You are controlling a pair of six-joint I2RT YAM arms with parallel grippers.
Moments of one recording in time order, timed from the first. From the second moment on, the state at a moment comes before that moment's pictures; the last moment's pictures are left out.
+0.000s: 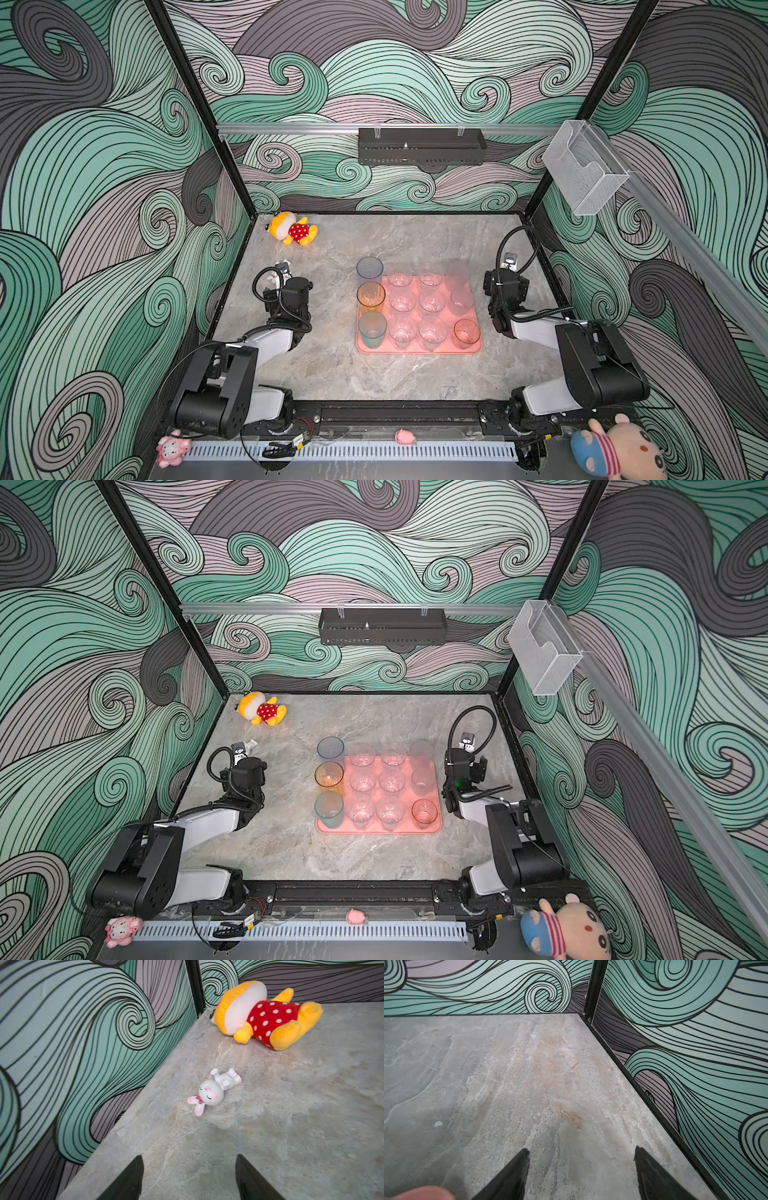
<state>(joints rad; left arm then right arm) -0.15 1.35 0.39 0.44 -0.72 -0.10 0.15 1.49 0.48 0.55 0.60 0.04</state>
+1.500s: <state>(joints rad) 0.03 1.53 0.43 0.61 -0.29 -0.11 0.04 1.54 0.36 0.80 0.23 0.03</state>
